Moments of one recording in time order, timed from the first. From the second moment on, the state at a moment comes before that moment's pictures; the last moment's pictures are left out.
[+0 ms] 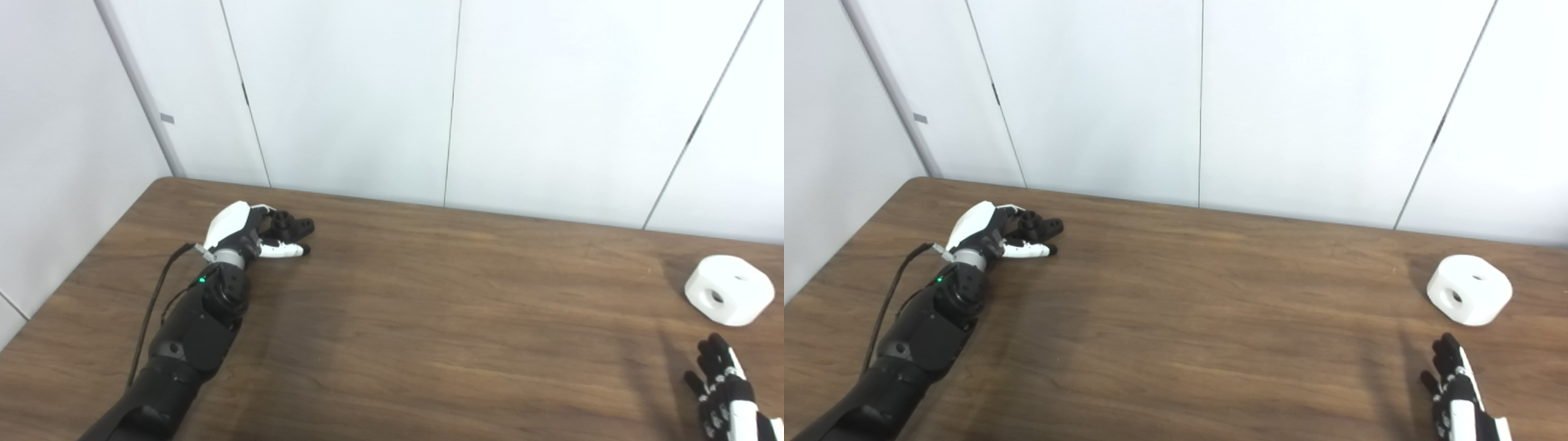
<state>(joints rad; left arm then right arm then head) -0.53 0.47 -0.10 0.51 0.48 0.31 0.07 0.19 -0.11 -0.13 -0.21 0.09 -0.04 0.04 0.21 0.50</state>
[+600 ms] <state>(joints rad) -0.53 0.48 -0.10 0.51 0.48 0.33 0.07 0.19 -0.11 -0.12 -0.21 0.09 -0.04 0.04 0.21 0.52</state>
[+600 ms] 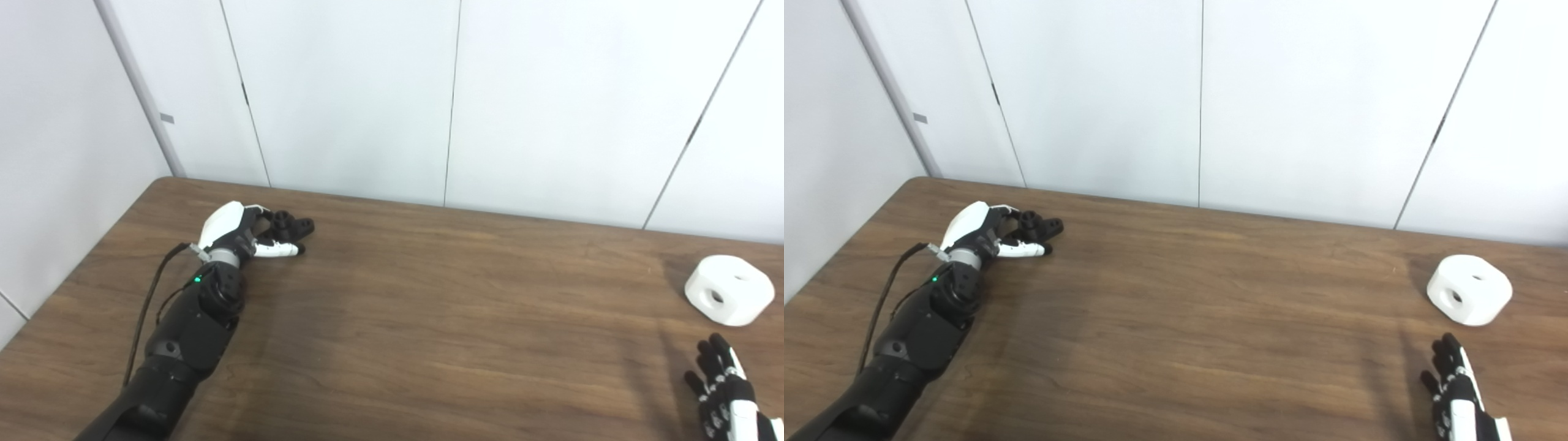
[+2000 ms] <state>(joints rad) -0.55 0.49 -0.11 0.59 0.50 0.24 0.11 0.20 -0.11 -0.12 -0.24 0.09 -0.01 0.03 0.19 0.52</state>
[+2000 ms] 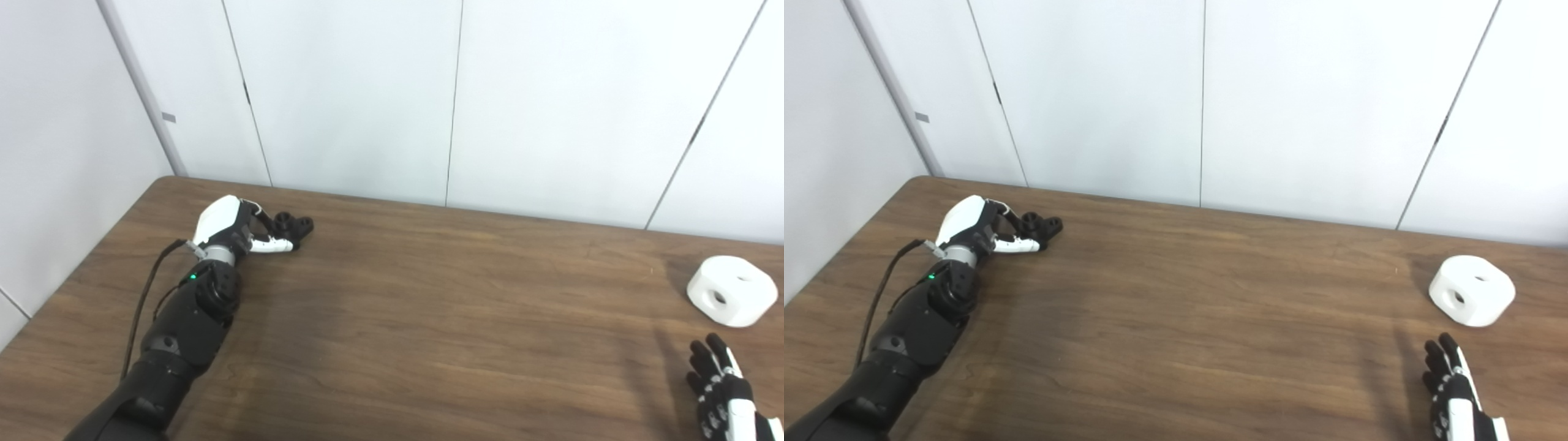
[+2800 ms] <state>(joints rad) -0.43 0.49 -0.17 0.29 0.52 0.25 -0.01 0.20 -0.11 -0.11 -0.23 0.07 -0.01 0.02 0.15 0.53</state>
